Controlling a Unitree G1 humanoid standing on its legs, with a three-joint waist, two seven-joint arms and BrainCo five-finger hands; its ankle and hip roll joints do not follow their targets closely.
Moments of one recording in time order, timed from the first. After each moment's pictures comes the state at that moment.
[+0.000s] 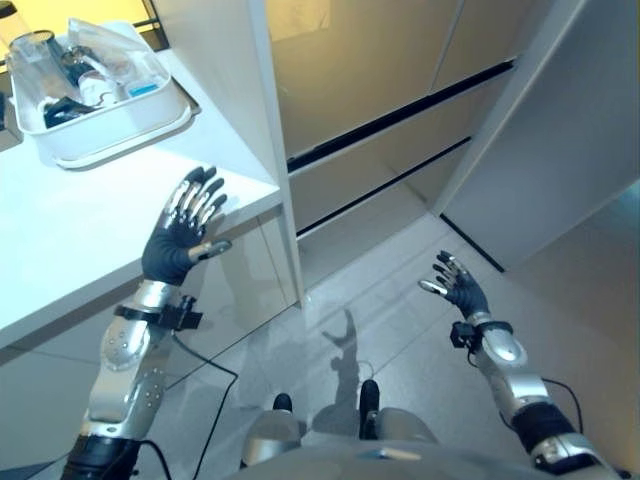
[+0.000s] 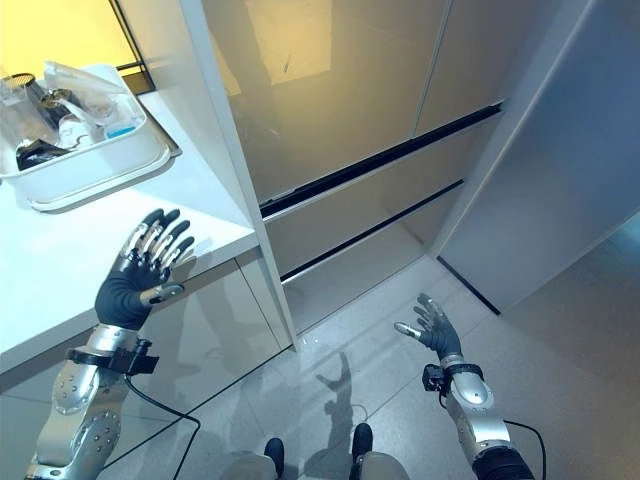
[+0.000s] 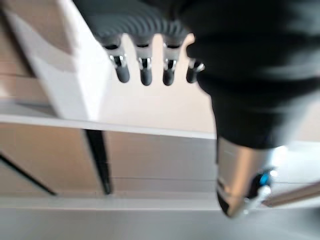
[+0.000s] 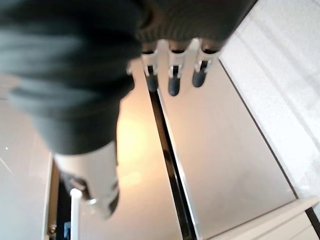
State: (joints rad) left arm 0.14 0.53 0.01 -0.14 -0.64 -0.32 -0.23; right arm -0.05 -0.38 0.16 0.51 0.41 -0.24 0.03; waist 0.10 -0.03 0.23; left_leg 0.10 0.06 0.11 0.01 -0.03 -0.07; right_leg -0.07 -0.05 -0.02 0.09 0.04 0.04
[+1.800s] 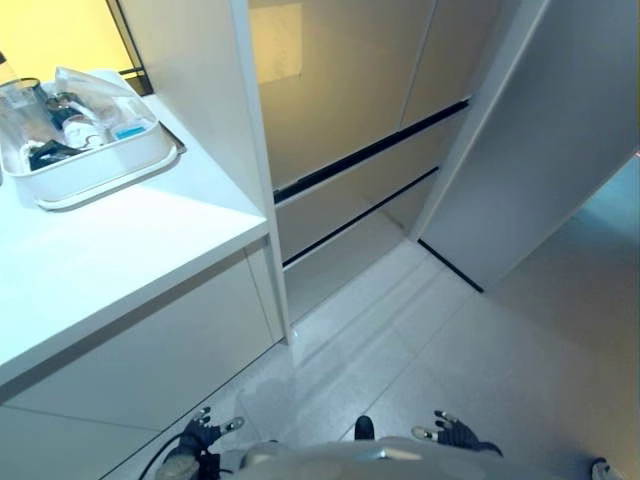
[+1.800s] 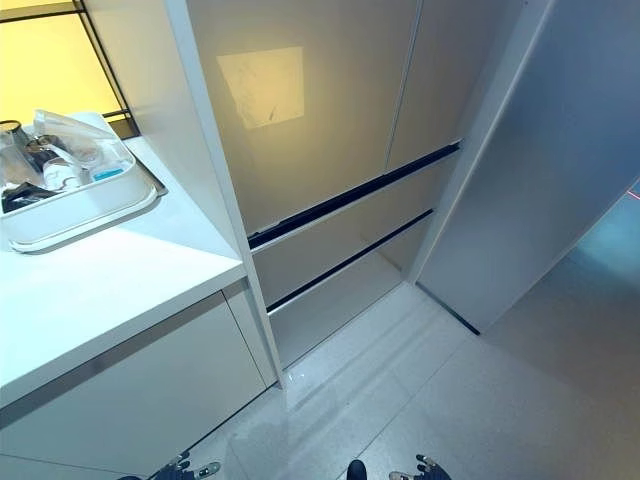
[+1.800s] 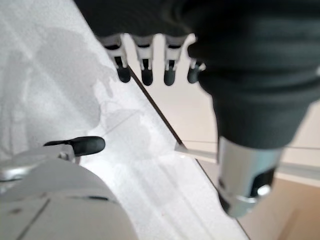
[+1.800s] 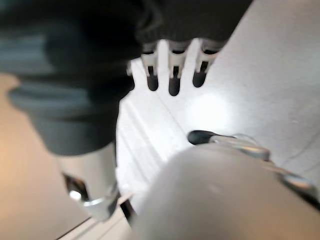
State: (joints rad) left arm 0.09 0.26 -0.02 1.19 -0.14 -0.19 0.02; right arm 0.04 -0.21 0.25 1.25 0.25 -0.15 0.06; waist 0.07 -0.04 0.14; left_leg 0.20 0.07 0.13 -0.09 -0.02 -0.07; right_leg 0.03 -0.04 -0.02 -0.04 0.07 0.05
